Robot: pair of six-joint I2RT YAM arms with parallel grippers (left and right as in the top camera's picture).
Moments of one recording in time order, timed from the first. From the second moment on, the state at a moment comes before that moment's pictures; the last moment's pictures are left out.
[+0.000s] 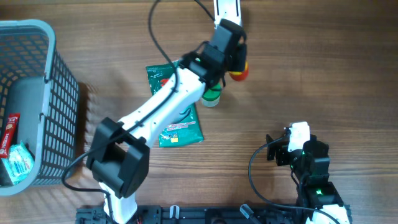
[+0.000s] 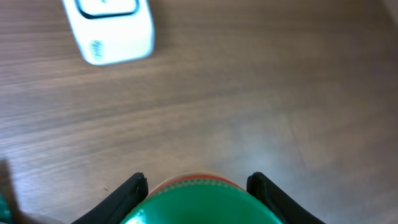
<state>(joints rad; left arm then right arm) -0.67 1.94 1.63 -0.44 -0.04 -0.44 0.07 0.66 0.01 0.00 -0.08 -0.04</state>
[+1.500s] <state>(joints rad) 0.34 1.30 1.72 -1.24 -0.61 -0.90 0.07 0.66 0.01 0.00 -0.08 -0.04</state>
